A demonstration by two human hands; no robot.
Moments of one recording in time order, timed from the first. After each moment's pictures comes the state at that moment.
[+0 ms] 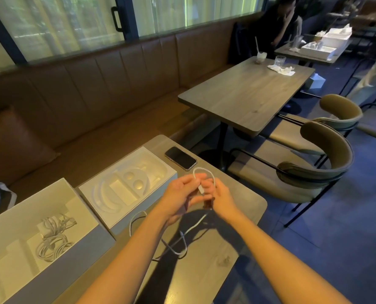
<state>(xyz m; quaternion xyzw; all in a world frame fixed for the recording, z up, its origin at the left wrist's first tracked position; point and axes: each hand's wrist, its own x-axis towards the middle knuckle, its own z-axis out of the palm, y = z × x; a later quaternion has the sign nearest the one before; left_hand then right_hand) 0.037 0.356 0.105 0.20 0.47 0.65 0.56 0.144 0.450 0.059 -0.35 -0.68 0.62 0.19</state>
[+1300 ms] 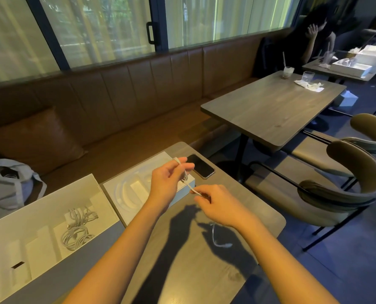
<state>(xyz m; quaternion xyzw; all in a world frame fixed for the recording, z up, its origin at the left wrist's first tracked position) -0.005 0.333 0.139 0.26 0.69 0.64 0.20 0.120 0.417 0.125 -0.21 -0.90 0.37 0.05</state>
